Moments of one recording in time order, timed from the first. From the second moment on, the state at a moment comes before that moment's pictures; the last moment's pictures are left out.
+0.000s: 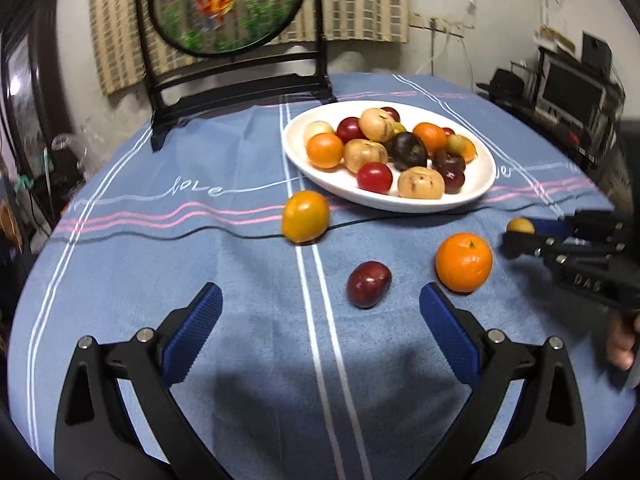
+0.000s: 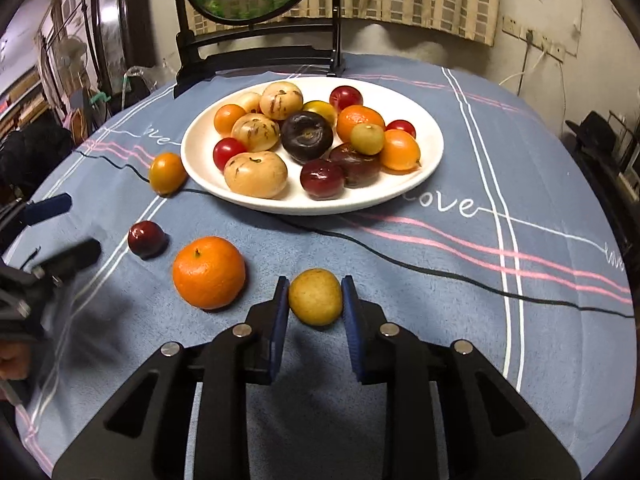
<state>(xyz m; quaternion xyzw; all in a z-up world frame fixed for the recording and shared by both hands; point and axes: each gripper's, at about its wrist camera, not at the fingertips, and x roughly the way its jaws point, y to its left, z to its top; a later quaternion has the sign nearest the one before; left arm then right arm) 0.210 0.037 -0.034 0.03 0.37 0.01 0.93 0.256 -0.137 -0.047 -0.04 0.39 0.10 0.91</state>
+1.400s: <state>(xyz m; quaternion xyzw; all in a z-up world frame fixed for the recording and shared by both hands) 0.243 0.003 -0.065 0.09 0.42 -0.05 0.90 0.258 -0.140 -0.052 -0.04 0.41 0.09 0.91</state>
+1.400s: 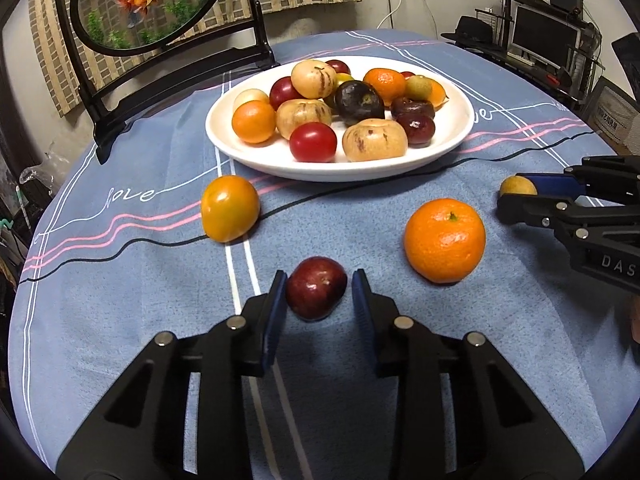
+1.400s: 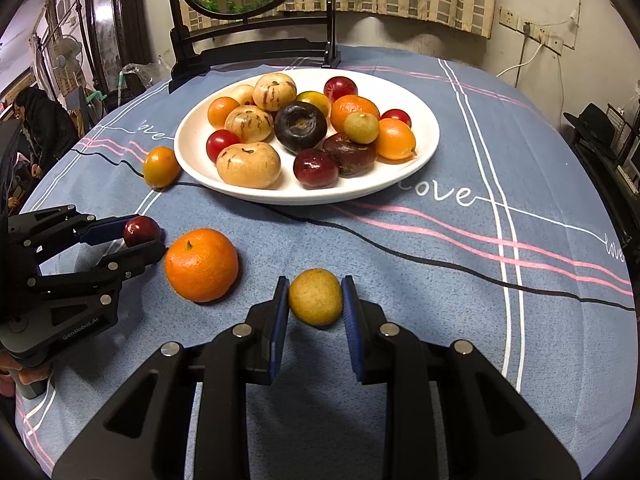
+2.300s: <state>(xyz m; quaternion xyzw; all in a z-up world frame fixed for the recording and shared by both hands) 0.278 0.027 0.034 0.01 0.34 -0.07 0.94 0.295 -0.151 0.022 0.02 0.31 0.10 0.95</state>
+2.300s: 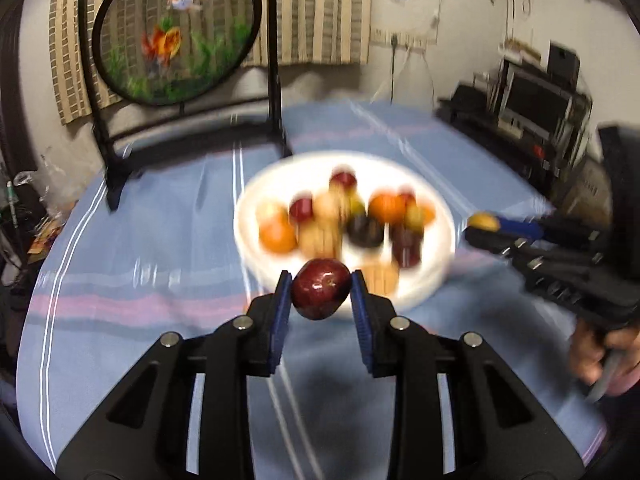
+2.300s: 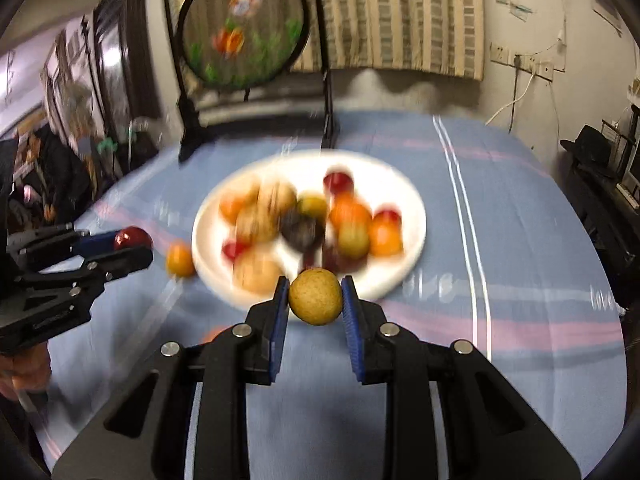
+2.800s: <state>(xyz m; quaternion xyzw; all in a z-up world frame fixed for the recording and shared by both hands) 0.409 0.038 0.000 -0.03 0.39 -0.05 0.92 0.402 -0.159 -0.001 0.04 0.35 0.08 0.93</state>
